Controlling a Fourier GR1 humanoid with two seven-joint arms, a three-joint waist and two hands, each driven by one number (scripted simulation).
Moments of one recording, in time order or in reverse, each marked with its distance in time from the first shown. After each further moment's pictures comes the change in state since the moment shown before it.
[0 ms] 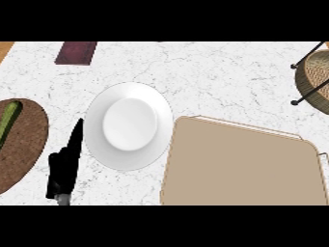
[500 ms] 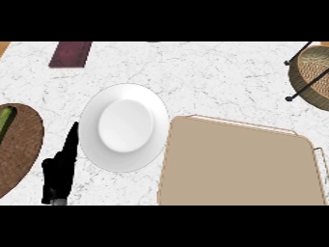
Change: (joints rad) left arm 0.035 0.001 0.018 -0.012 0.009 -0.001 -0.026; right arm 0.187 -0.219 -0.106 0.075 -0.091 0.150 0.009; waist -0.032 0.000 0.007
